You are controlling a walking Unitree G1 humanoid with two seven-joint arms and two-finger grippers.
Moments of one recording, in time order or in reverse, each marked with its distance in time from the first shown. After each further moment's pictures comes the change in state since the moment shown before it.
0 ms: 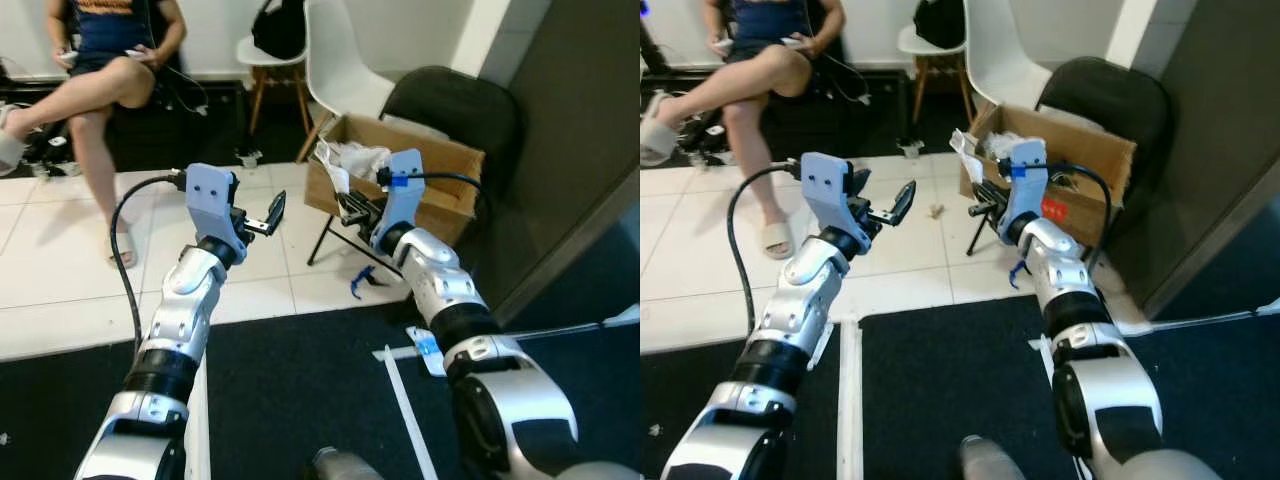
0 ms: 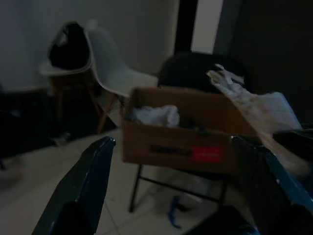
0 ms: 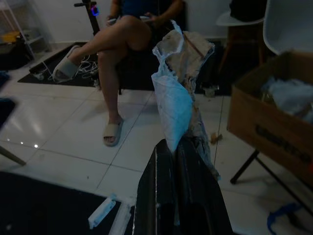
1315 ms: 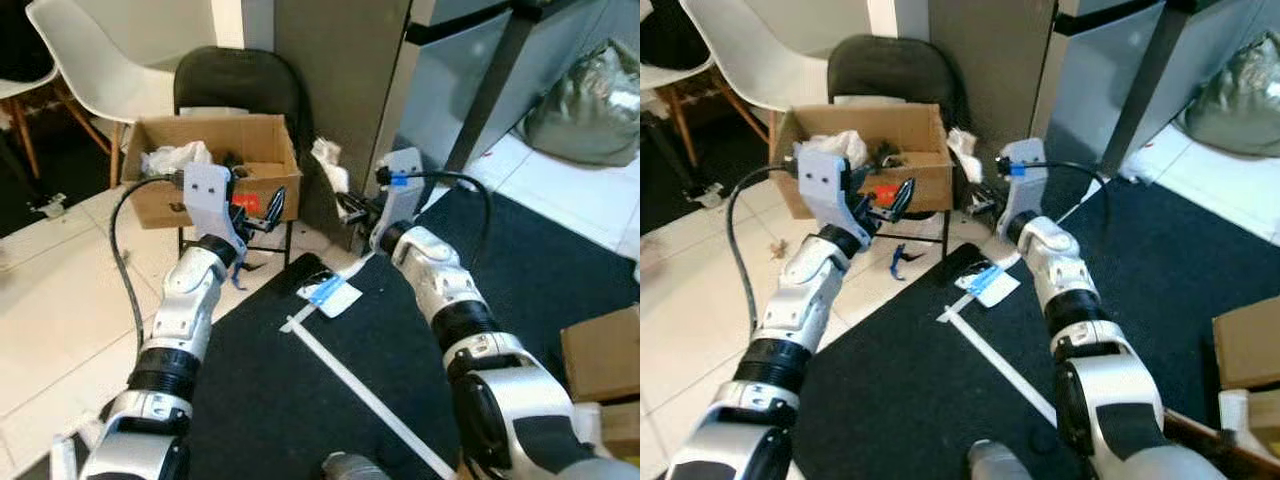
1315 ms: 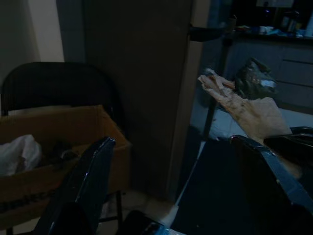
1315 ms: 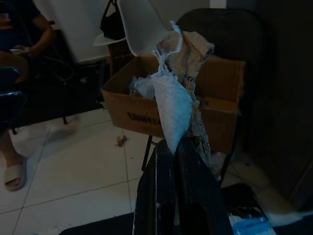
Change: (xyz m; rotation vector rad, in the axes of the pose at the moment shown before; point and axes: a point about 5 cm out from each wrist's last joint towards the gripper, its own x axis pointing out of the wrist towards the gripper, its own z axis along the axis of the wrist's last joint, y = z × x) left arm 0.001 -0.002 0.003 -0.005 -0.019 -0.007; right arm 0.001 0.002 0.003 -0.002 -0.011 0.021
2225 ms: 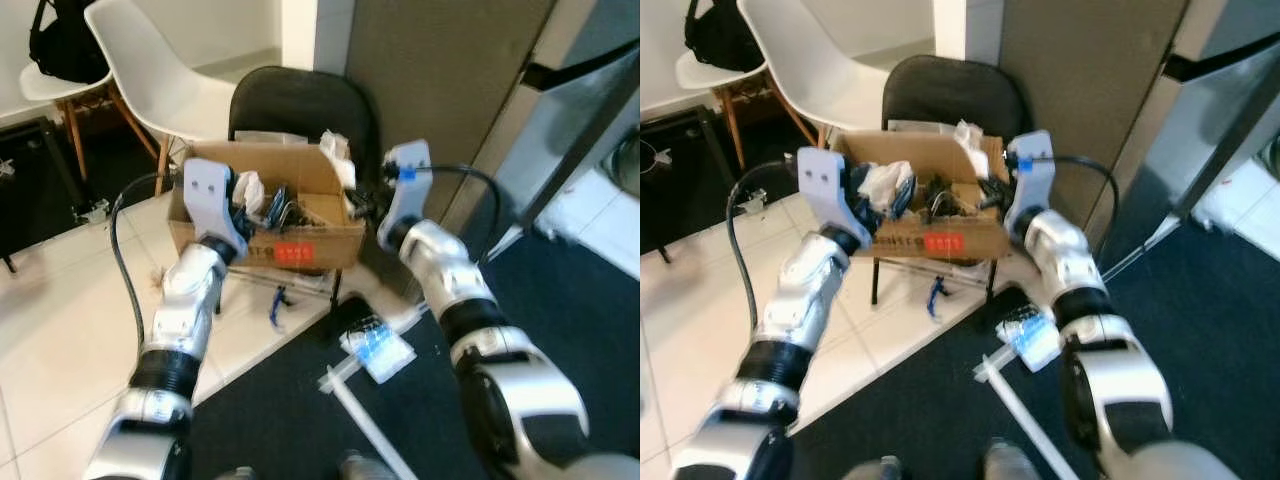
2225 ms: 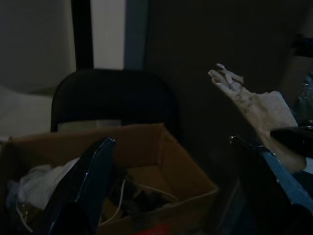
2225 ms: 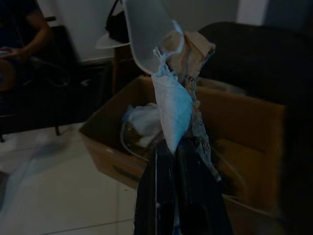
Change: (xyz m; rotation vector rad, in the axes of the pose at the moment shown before) left arm -0.001 0.001 -0.001 -0.007 0.002 -0.002; right arm -0.002 -0.003 0.002 -0.009 -0.008 -0.001
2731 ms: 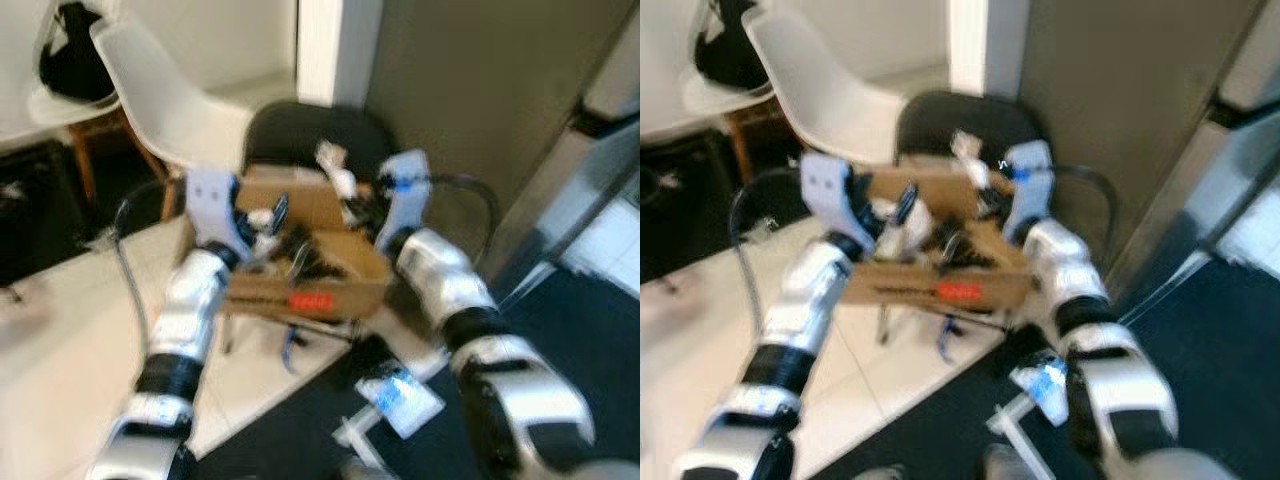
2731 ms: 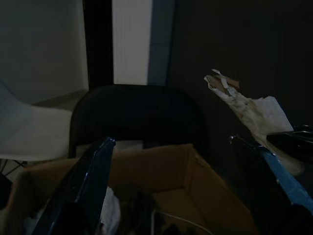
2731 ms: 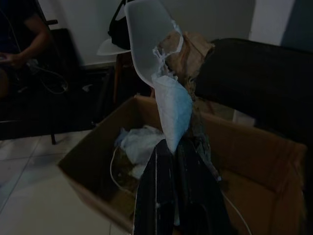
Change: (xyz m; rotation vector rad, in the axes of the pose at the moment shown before) left arm 0.001 -0.002 0.001 0.000 -0.002 -0.008; right arm -0.001 -0.002 -0.001 -0.024 0.014 -0.007
